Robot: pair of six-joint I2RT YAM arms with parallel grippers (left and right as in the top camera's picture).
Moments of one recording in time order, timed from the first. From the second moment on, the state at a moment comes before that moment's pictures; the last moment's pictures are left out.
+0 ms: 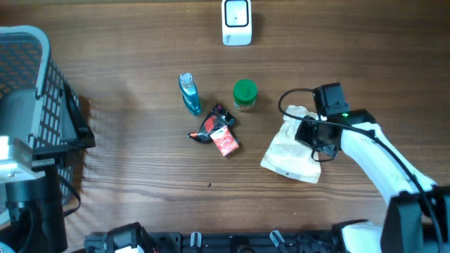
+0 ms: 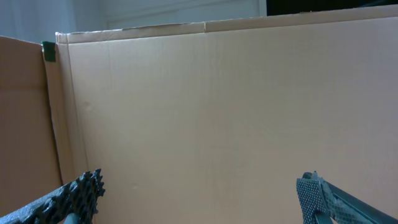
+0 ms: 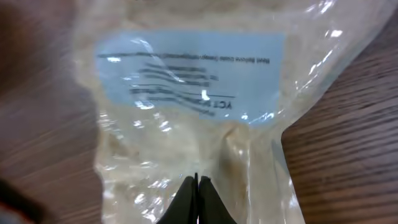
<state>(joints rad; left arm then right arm) 0.29 0.54 1.13 -0.25 0.17 0.02 0.18 1.50 0.82 -0.70 -0.08 0.65</state>
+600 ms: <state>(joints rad) 0.29 0.54 1.13 -0.25 0.17 0.02 0.18 1.53 0.98 -0.86 -0.09 0.64</state>
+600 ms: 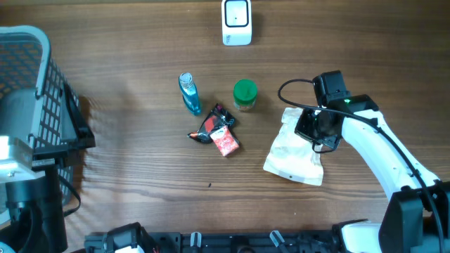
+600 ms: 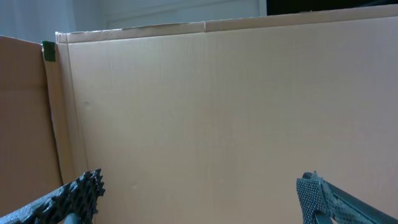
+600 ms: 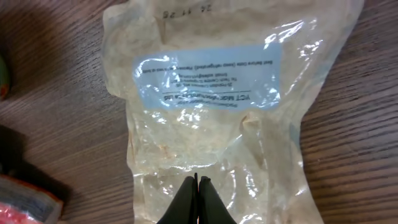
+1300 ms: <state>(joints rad) 0.29 0.54 1.13 -0.25 0.17 0.02 0.14 1.55 0.79 -0.72 -0.02 0.65</state>
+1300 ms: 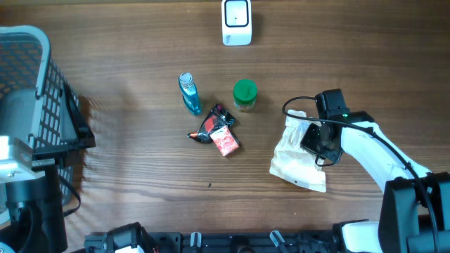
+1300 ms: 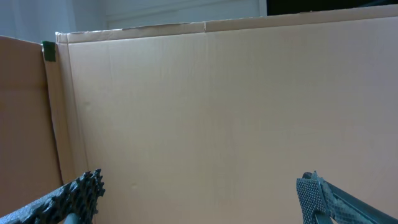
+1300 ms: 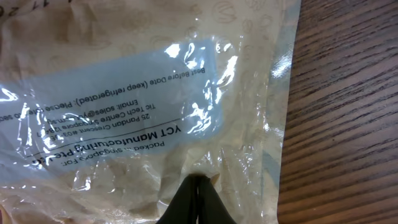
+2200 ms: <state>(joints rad) 0.29 0.54 1.05 -0.19 0.16 0.01 -0.26 1.54 0.73 -0.66 -0.43 0.33</state>
